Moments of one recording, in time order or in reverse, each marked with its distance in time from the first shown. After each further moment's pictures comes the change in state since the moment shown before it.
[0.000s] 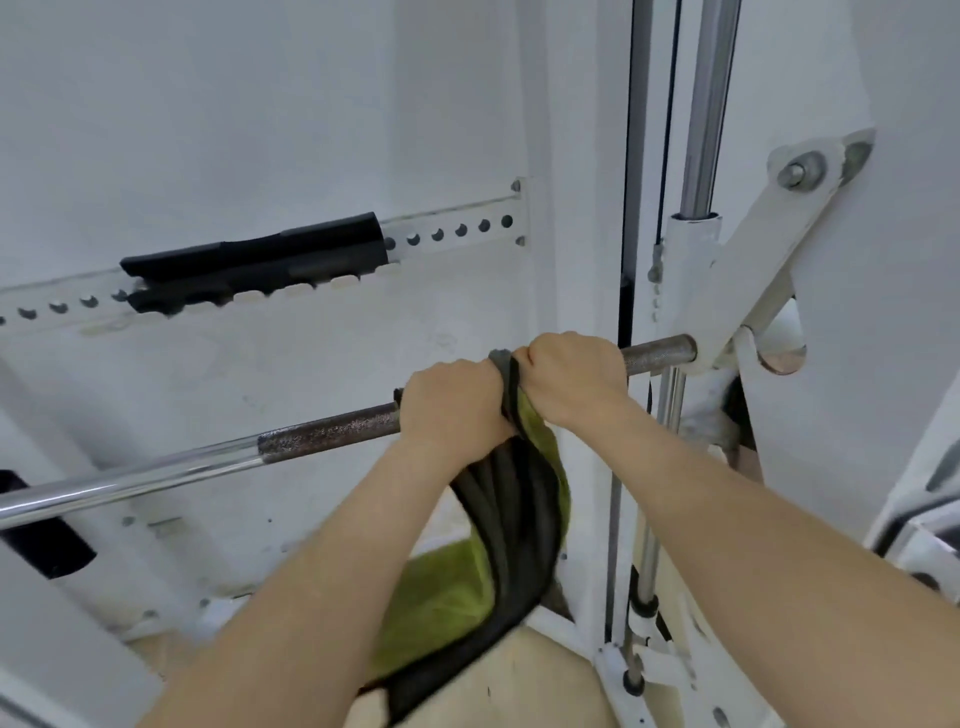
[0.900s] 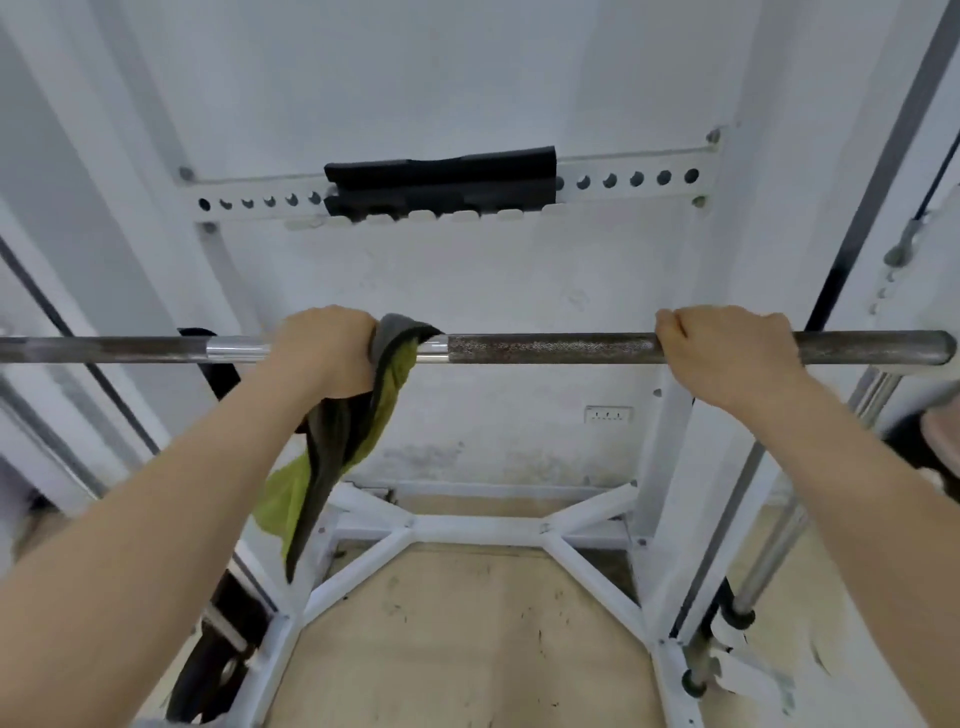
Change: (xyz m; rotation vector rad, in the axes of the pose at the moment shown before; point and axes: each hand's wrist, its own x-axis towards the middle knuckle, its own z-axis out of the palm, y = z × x) left_hand -0.118 -0.227 -0.012 0.112 -0.203 -0.401; right_hand -0.001 -0.042 0.003 -0.050 -0.085 0.008
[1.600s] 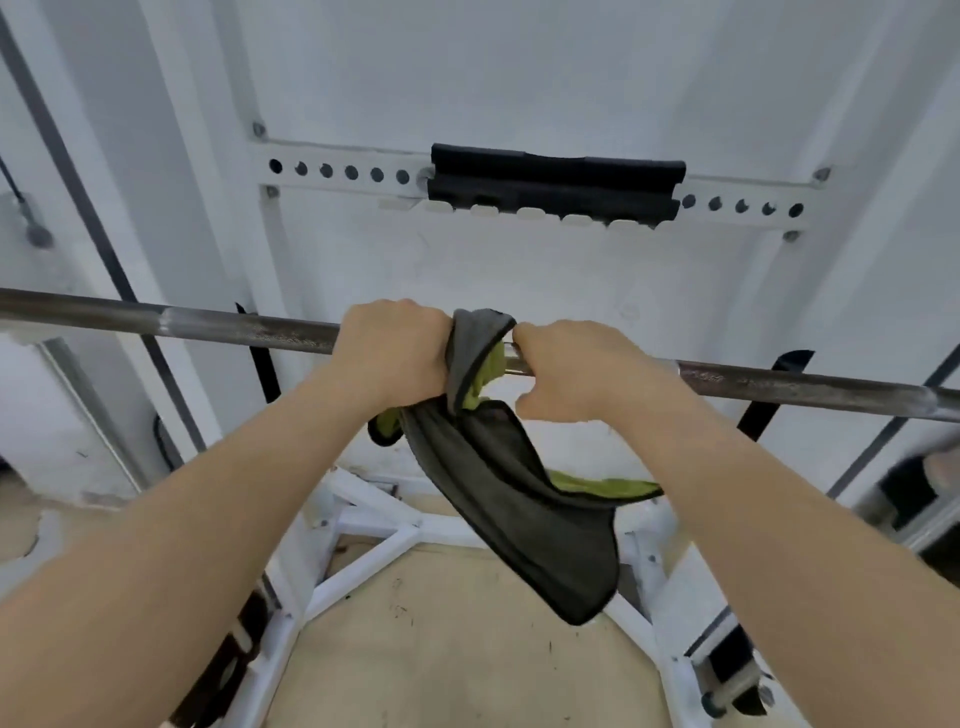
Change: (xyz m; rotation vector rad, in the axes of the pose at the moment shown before) left_hand 0.002 -0.130 0.042 -0.027 0.190 0.122; right_hand 0.019 -0.296 0.007 -0.018 -0.303 -0.481
